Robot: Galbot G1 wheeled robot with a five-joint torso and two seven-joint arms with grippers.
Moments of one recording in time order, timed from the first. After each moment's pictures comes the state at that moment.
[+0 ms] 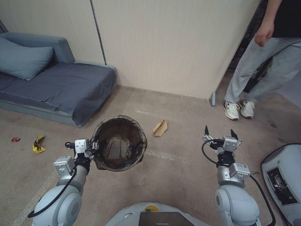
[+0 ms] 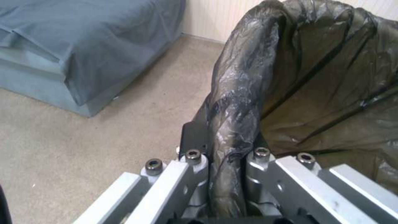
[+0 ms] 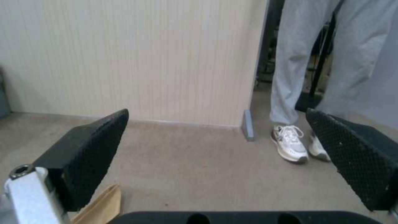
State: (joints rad) left arm 1.72 -1.36 -0.67 -2.47 -0.44 0.54 -0.21; right arm -1.67 1.61 0.70 2.30 -0.01 -0.09 0.10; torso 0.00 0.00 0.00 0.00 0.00
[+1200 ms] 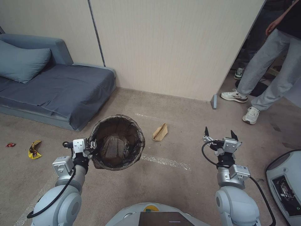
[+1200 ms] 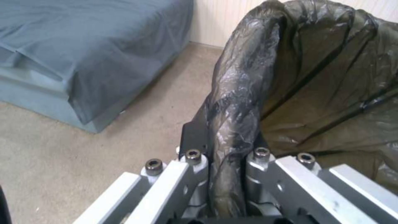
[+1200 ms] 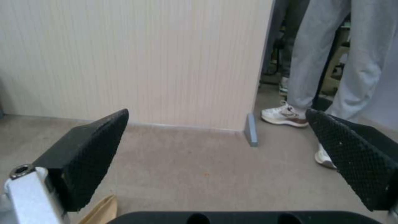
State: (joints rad) left arm 1.72 -1.37 -0.67 -2.47 -0.39 0.53 -0.21; right arm -1.68 1.61 0.71 2.29 -0.01 -0.07 0.09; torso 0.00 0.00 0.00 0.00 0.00
